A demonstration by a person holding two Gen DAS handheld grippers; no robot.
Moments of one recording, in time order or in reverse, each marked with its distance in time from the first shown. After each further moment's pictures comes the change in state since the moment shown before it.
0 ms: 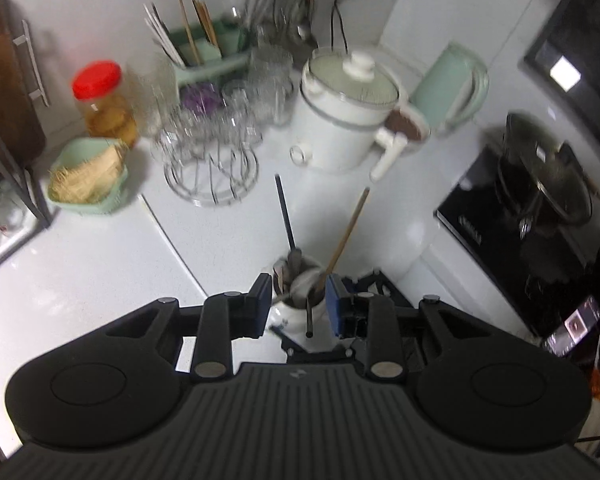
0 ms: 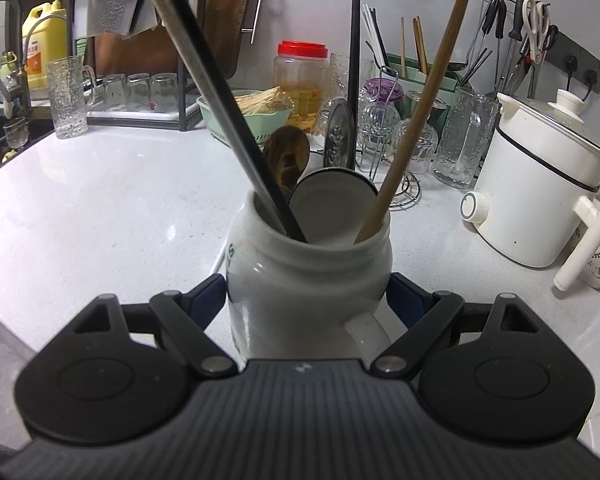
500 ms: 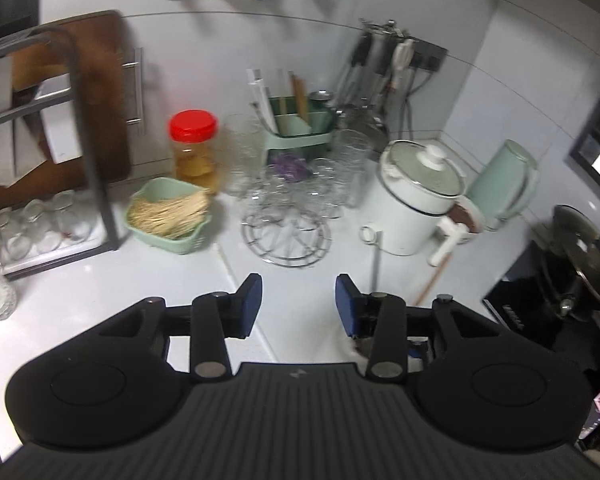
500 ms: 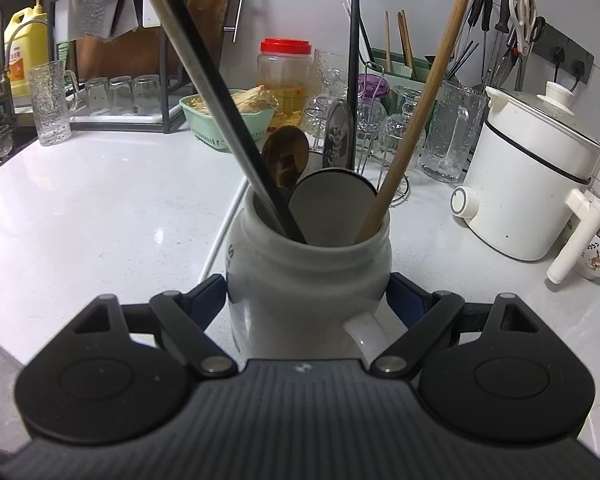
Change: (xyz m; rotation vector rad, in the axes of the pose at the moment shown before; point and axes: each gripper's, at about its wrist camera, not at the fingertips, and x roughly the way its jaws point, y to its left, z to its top) left arm -0.033 0.059 -0.039 -0.152 -0.251 0.133; right arm 0.004 0.002 0.003 0.026 0.014 -0.042
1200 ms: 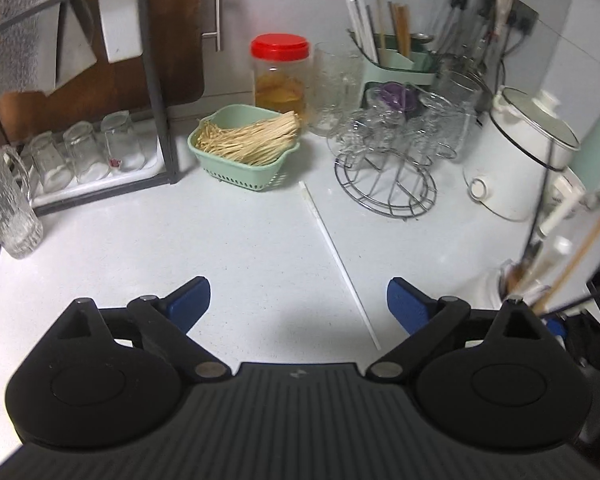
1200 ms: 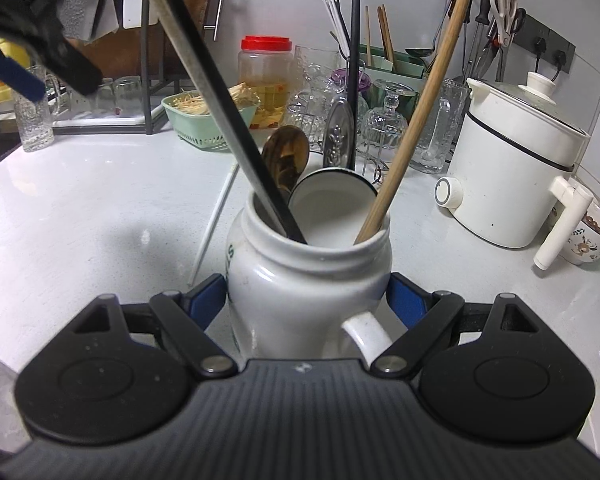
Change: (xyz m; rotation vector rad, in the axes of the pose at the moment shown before) left arm 0.106 0.053 -0.080 -0.072 0.047 0.218; right arm -0.002 0.005 -0.001 0.034 0.013 -0.053
